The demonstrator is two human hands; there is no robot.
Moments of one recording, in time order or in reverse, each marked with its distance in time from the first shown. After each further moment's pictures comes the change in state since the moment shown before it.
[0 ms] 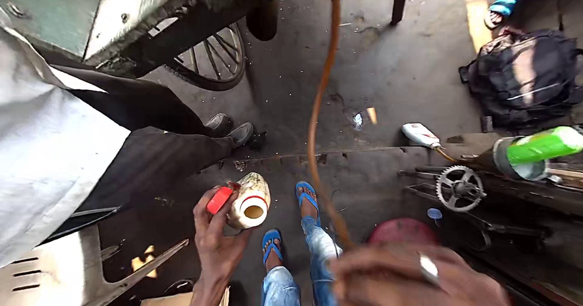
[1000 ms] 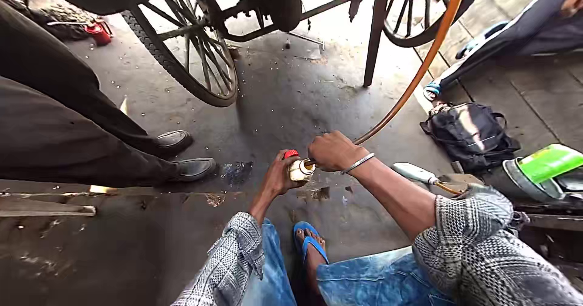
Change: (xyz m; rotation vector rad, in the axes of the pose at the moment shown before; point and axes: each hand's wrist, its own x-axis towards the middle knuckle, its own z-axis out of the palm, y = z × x) left_hand 0.038 -0.211 0.312 -0.316 -0.499 0.138; right_hand 0.019 0.342 0.124 -1.450 -0.956 0.383
